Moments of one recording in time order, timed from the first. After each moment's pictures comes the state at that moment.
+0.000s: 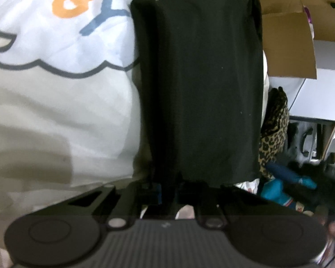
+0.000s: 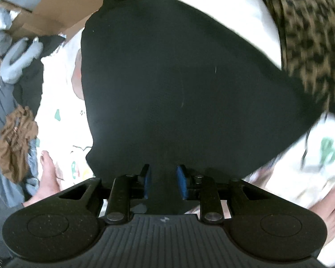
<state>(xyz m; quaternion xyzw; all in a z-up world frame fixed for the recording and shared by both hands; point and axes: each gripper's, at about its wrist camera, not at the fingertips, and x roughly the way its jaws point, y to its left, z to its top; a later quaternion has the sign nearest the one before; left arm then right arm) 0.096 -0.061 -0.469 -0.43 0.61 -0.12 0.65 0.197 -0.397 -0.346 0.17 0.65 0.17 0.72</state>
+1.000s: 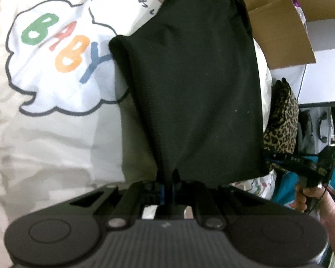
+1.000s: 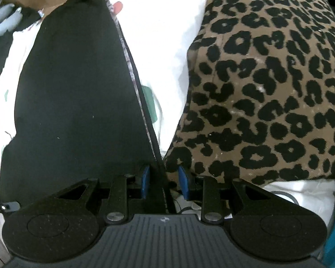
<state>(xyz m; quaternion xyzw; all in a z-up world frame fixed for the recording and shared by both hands) 0.098 -0.097 -0.424 -0.34 0.62 -0.10 0.70 0.266 -0.499 -0.399 0.01 0.64 0.19 0.75</state>
